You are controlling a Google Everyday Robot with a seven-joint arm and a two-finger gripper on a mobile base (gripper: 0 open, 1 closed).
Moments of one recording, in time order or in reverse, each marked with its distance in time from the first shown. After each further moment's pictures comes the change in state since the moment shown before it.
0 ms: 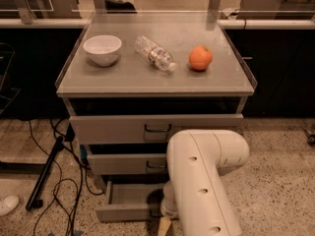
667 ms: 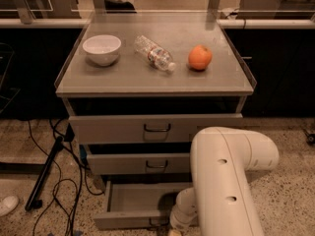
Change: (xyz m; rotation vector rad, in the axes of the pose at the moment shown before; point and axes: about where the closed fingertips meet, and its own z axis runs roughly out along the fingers) arm 0.038 0.057 -0.030 -0.028 -0.050 -0.014
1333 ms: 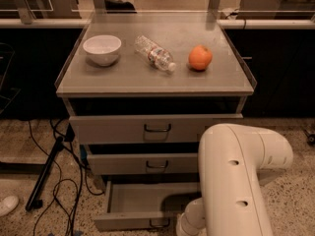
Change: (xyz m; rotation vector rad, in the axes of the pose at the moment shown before) arm 0.022 0.042 -0.026 0.023 -0.033 -0.005
